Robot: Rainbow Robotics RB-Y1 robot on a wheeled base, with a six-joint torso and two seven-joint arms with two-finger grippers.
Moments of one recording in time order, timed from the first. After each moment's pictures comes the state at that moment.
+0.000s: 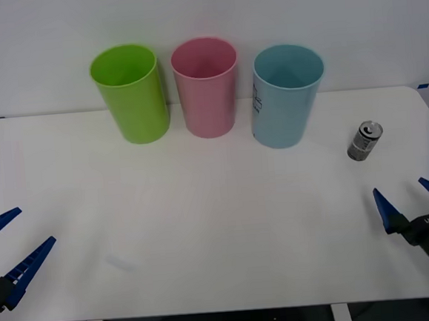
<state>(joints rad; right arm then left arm) 0.20 -0.31 -0.30 -1.40 0.88 -0.61 0.41 0.35 0.40 0.52 -1.66 -0.96 -1.22 0.00</state>
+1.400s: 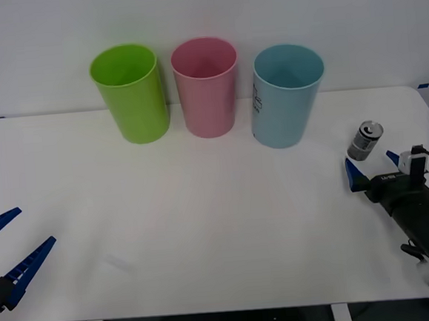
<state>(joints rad) -0.20 -0.30 -0.28 -1.00 0.89 -0.48 0.51 0.35 0.40 0.52 -1.66 -0.96 -1.22 0.00</state>
